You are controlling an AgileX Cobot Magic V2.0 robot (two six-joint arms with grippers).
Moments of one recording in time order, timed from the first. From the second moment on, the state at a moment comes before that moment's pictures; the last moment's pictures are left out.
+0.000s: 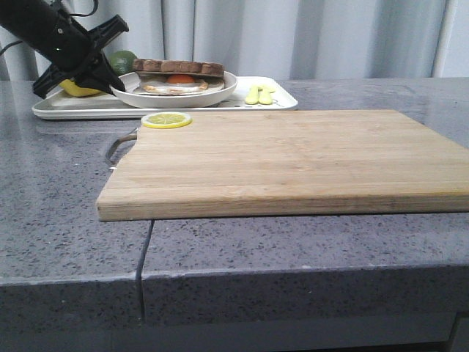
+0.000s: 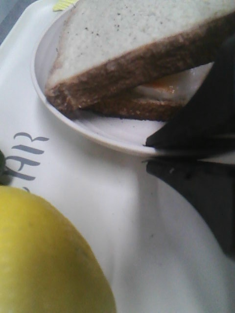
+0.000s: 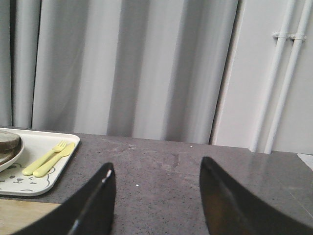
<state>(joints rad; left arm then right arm) -0.04 2.22 -1.93 -0.75 0.72 0.11 0.24 0.51 -0.40 1.11 -0.30 -1.18</state>
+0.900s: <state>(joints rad) -0.04 2.22 -1.93 -0.76 0.72 0.10 0.24 0.51 -0.40 1.11 -0.30 -1.18</state>
